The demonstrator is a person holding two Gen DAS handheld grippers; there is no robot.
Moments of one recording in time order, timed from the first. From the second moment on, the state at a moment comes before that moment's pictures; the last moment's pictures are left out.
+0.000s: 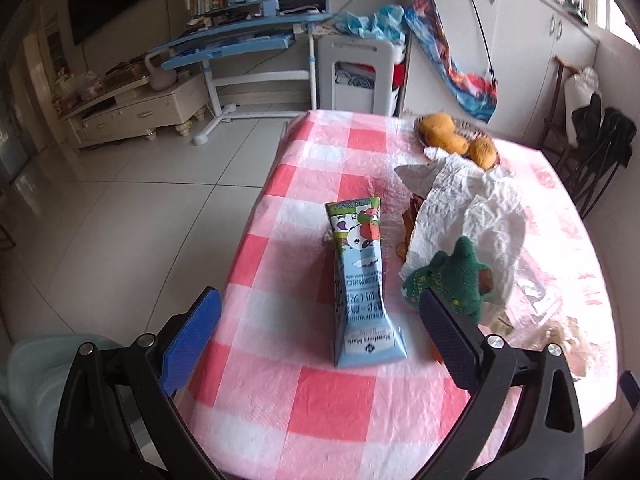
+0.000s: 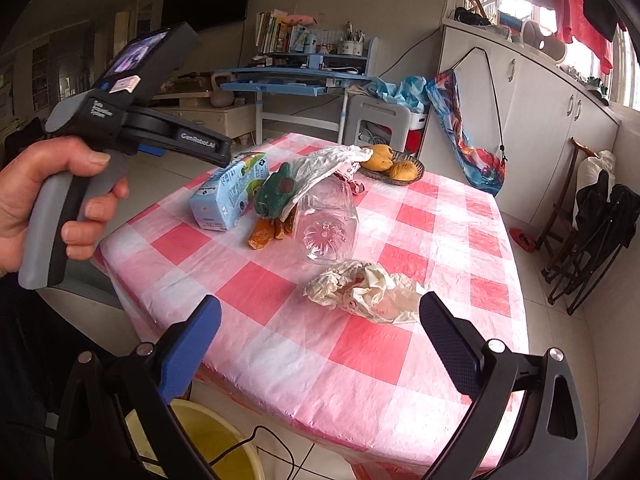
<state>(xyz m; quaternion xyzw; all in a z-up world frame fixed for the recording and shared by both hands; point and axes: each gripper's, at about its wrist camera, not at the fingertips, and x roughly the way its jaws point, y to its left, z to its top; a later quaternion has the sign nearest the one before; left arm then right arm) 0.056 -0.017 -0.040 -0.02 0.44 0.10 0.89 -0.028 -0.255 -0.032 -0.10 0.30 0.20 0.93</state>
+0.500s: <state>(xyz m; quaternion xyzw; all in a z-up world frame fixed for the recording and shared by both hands) 0.072 -0.014 -0.043 -0.06 0.45 0.03 0.89 0.029 -0.256 -0.052 -0.08 0.35 0.19 0.92</state>
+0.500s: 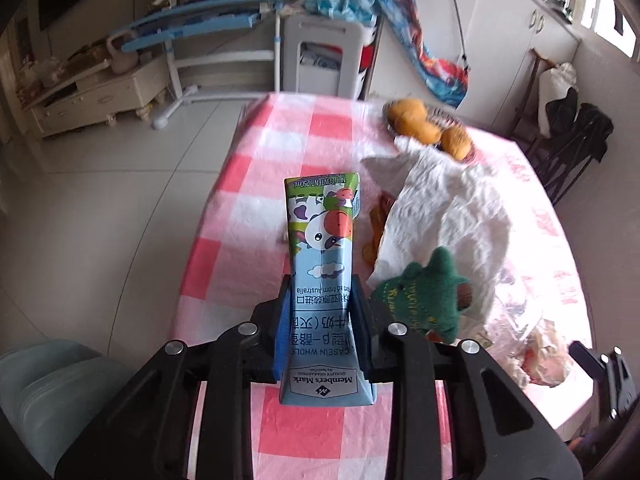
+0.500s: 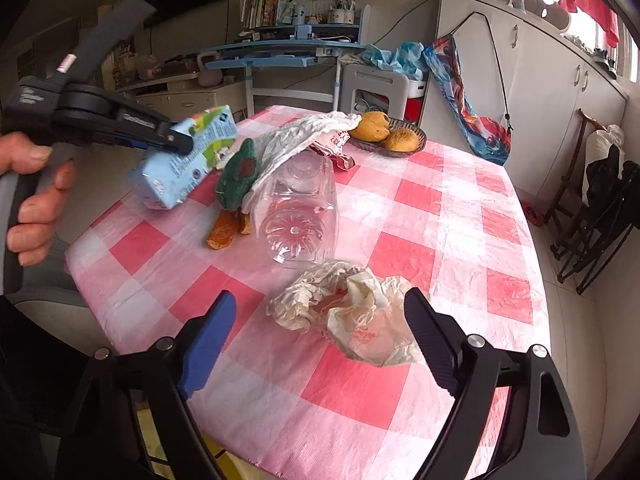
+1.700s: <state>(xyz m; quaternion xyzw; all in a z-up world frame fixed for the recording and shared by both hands) 0.034 -0.008 -0.007 -0.08 0.39 -0.03 0.92 0.040 -0.279 -0.063 0.00 0.37 0.20 0.91</state>
